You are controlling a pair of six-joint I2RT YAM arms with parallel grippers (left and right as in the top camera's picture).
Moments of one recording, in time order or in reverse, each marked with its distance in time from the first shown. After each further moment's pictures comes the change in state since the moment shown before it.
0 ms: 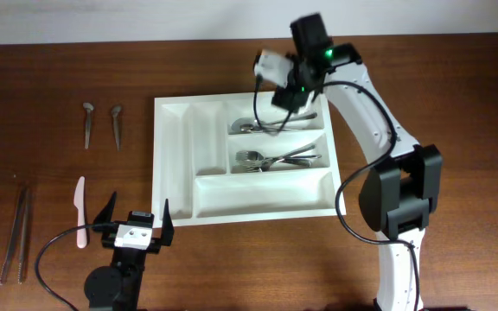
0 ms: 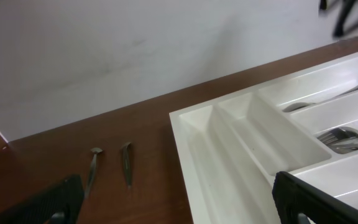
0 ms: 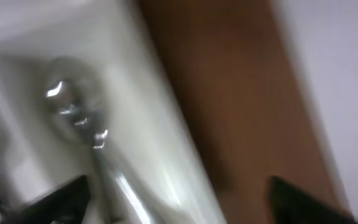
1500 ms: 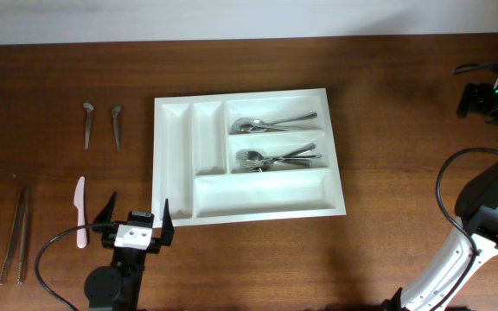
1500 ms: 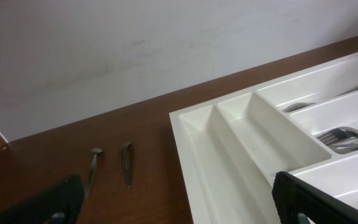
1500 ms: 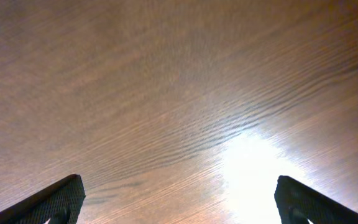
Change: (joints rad) left arm 0.000 0.000 0.000 0.000 0.000 0.000; right arm -0.785 -0.005 0.041 -0.403 0.242 0.793
